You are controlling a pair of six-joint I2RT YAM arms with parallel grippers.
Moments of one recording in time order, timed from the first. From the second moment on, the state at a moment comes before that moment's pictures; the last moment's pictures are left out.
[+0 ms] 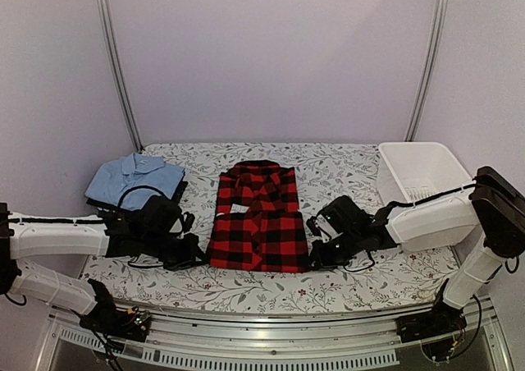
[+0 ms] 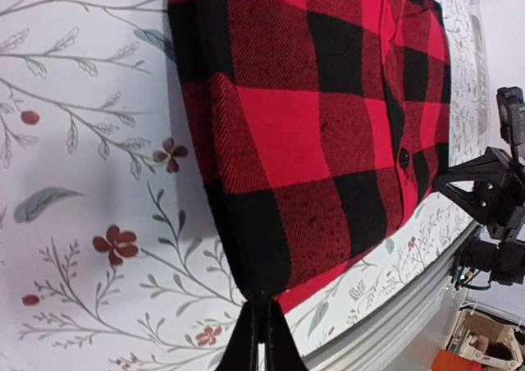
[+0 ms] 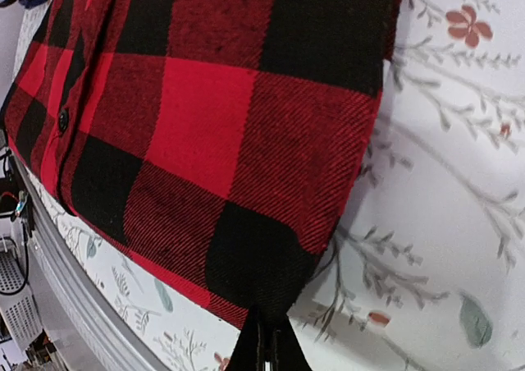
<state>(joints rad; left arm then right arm) -0.76 1.24 0.52 -0.23 0.19 -0.91 0.84 1.69 0.79 -0.12 -0.28 0.66</state>
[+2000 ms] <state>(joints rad) -0.55 1.60 0.84 -0.12 0.30 -0.72 0.61 1.68 0.88 0.00 -0.27 0.73</state>
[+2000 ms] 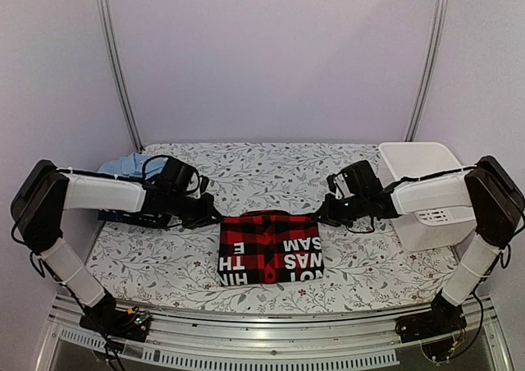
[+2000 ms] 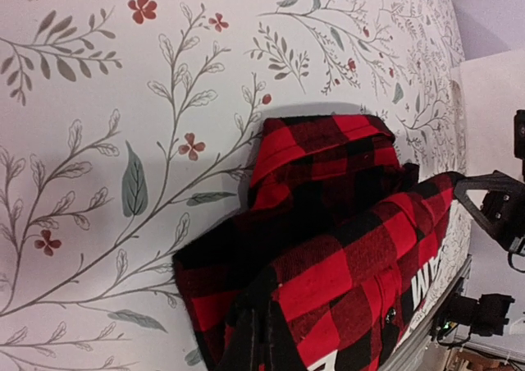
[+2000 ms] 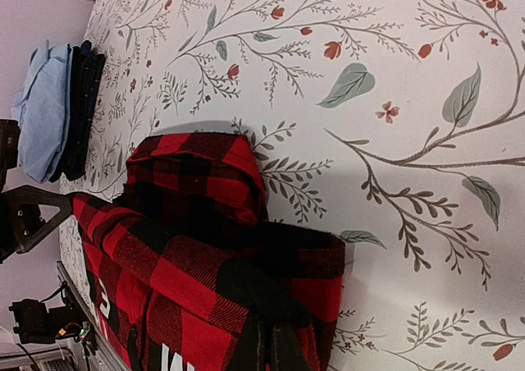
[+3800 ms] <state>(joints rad) -0.90 1.86 1.02 -0.18 0.29 -0.74 0.80 2.23 1.62 -0.37 -0.09 0.54</state>
